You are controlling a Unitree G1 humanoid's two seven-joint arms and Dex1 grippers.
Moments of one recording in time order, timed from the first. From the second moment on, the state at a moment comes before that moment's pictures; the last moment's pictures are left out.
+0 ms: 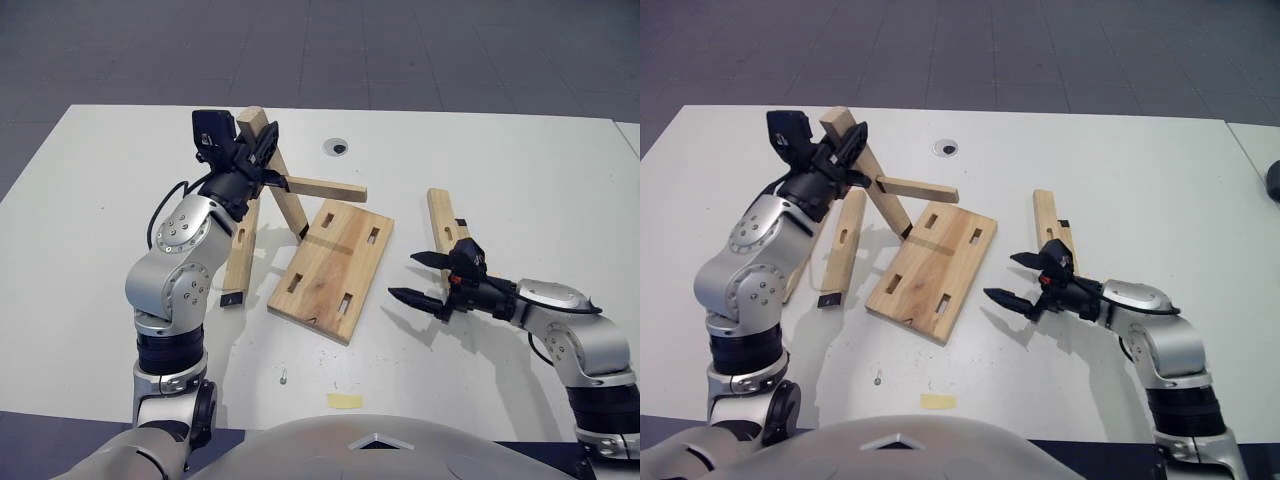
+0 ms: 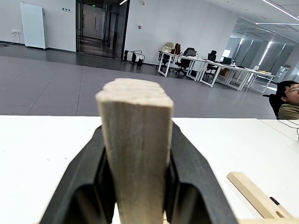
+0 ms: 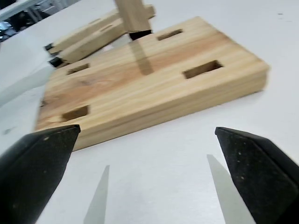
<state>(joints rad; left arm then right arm) -0.32 0.22 0.11 -0.44 -0.53 0.71 -0.01 0.07 -0.68 -0.01 -0.33 0.53 0.66 1.01</state>
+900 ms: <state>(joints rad) -0.34 0.31 0.19 -0.39 -0.49 0.72 -0.07 -0.04 -0.37 0.13 -0.25 0.87 0.98 0.74</state>
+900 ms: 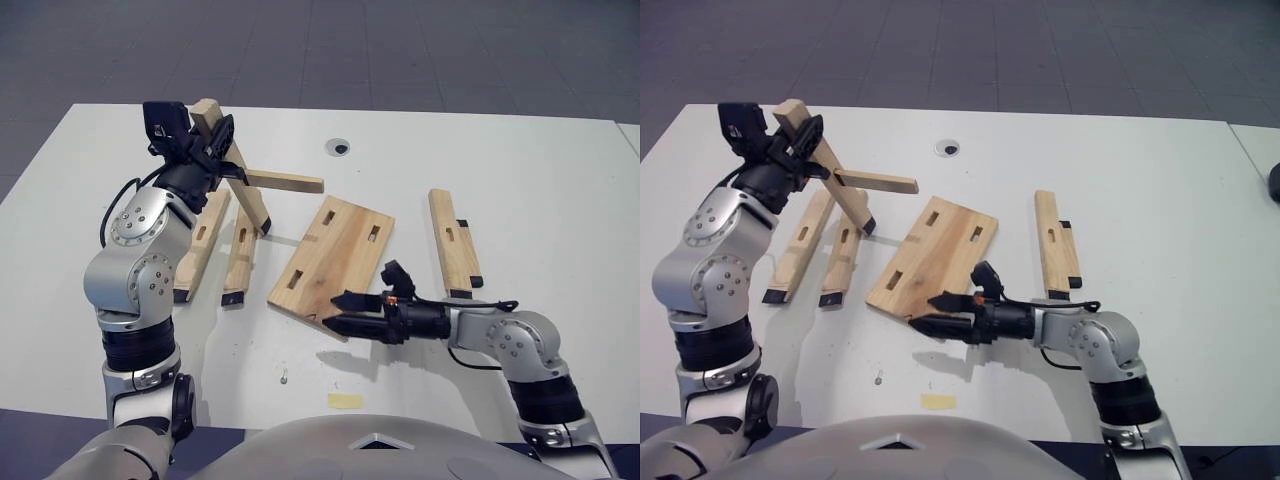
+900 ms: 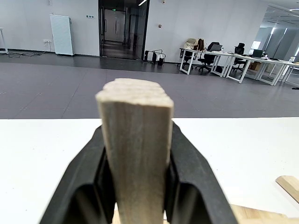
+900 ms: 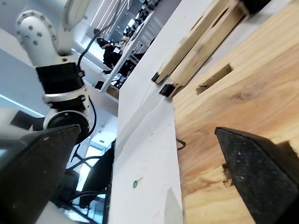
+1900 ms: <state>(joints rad) -0.33 0.24 0.27 -0.56 -0.63 0.78 -0.03 0.05 -0.41 0.00 -0.32 0.79 0.86 0.66</state>
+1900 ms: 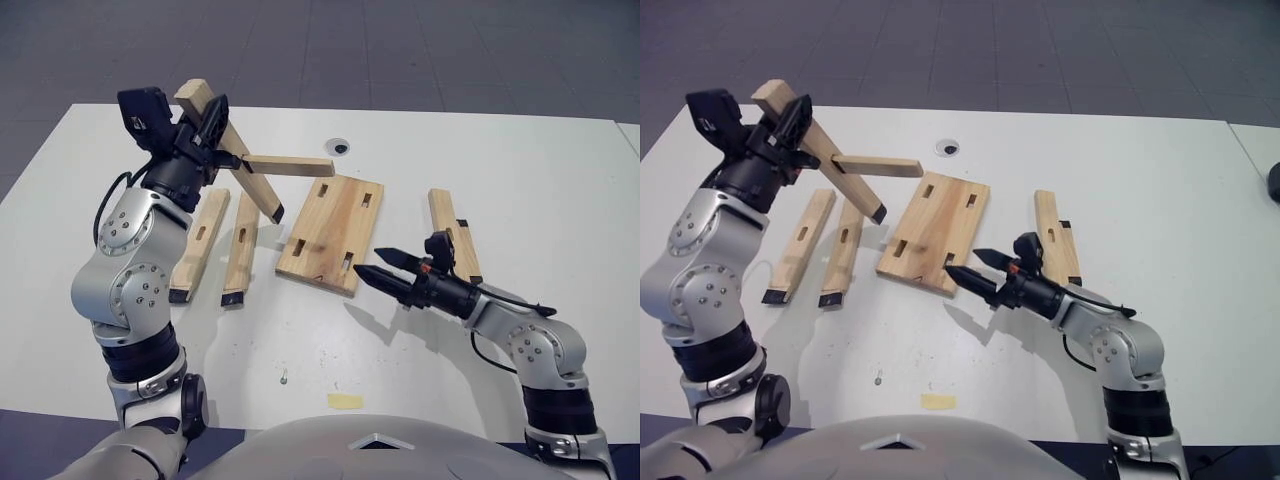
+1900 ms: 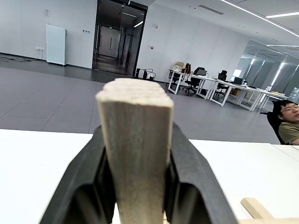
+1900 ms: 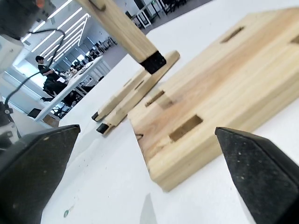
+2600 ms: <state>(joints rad) -0.25 0.25 0.31 -0.56 -0.69 0.79 -0.06 -0.07 -0.37 0.05 -0.21 0.70 0.88 0.66</state>
